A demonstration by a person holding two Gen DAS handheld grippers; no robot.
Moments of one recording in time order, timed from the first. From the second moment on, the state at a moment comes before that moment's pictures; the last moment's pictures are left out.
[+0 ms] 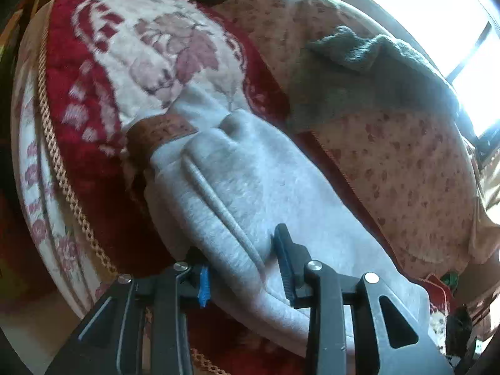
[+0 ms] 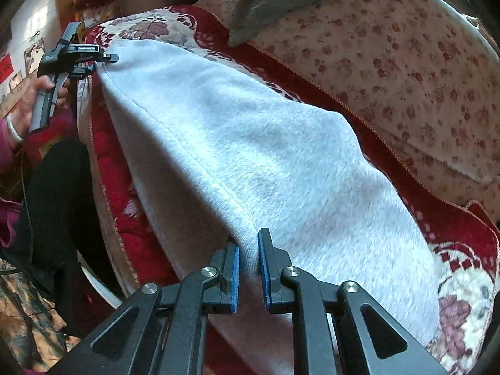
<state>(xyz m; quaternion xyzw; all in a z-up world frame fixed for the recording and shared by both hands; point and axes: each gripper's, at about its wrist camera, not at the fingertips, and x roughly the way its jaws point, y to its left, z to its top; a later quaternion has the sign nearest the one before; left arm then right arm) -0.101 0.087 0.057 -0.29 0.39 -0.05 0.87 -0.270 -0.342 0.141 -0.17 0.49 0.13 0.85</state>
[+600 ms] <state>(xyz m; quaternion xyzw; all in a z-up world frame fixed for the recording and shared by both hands) -0.148 0.053 0.108 -0.16 0.31 0.00 0.94 -0.337 -0.427 0.170 0.05 0.44 0.03 0.90</state>
